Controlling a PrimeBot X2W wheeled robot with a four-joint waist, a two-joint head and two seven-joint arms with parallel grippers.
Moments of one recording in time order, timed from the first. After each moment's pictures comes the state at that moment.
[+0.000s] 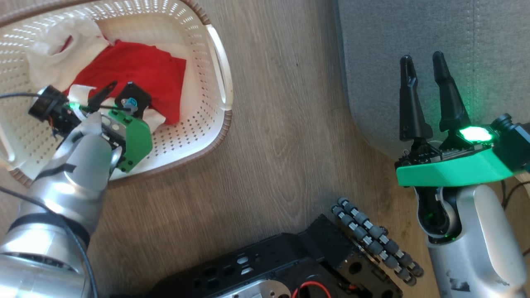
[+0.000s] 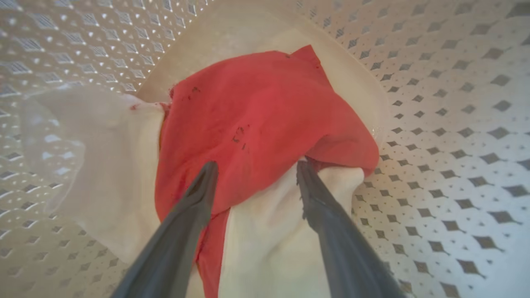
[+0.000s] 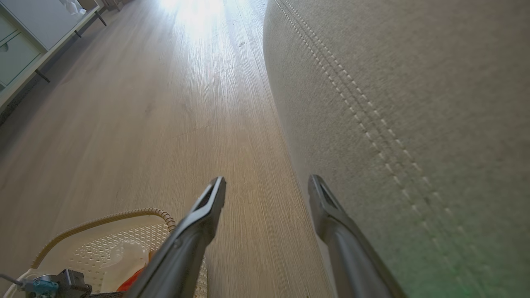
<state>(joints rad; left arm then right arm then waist) -0.96 0.19 -0.49 1.25 0.18 -0.02 -0.22 -0.30 -0.05 0.10 -0.01 0.49 0.13 -0.26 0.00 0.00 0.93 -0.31</state>
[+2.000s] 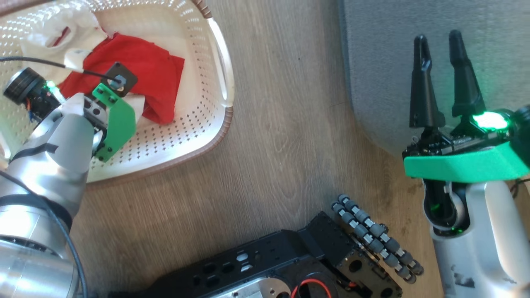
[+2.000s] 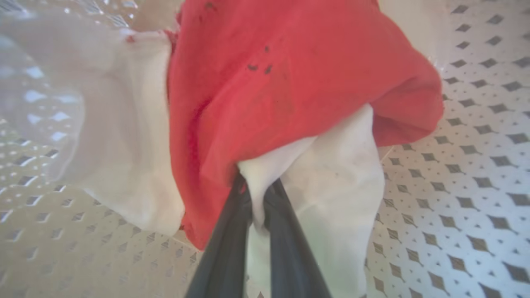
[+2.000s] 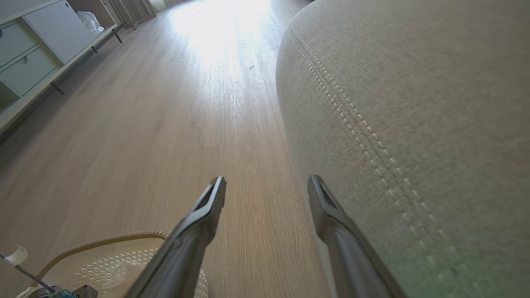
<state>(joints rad) -1.07 0.23 -0.61 1.30 0.12 -0.09 0.00 -0.32 -0.04 0.09 -0.10 0.46 0.13 -0.26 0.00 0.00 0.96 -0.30</state>
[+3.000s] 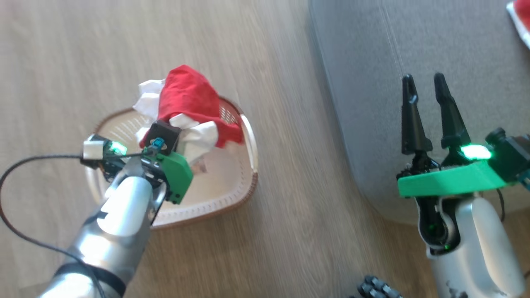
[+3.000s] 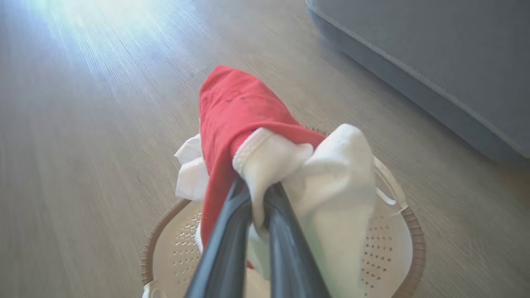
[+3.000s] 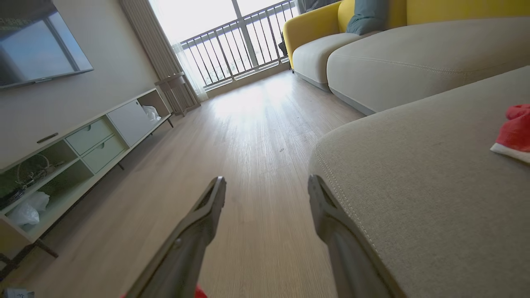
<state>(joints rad) -0.72 0.13 -0.51 0.99 -0.09 0.04 -0.25 -0.27 -0.04 0.08 0.04 0.45 0.13 -0.26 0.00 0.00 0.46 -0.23</state>
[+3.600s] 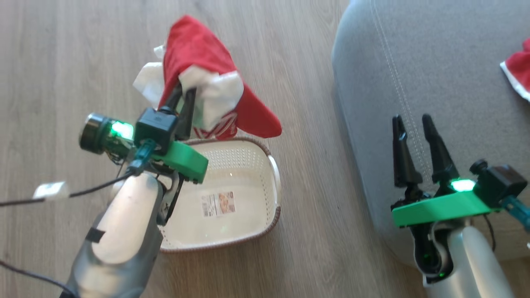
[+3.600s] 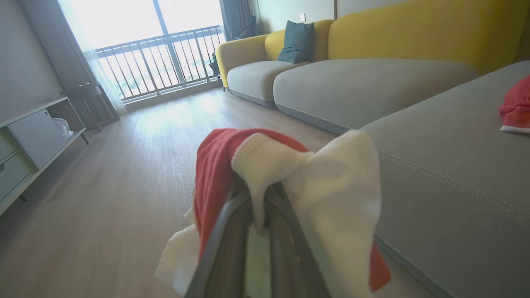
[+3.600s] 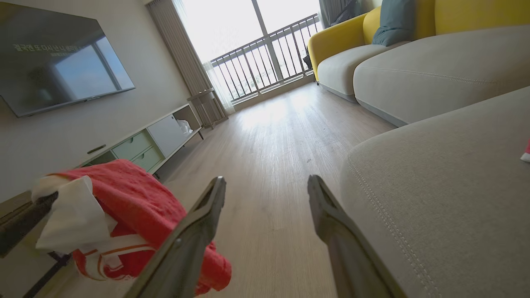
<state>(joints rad) -0.51 0.12 -0.37 0.35 -0.09 0.09 -0.25 -0.16 -0.04 0.08 0.08 0.46 0.13 -0.26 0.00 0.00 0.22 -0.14</state>
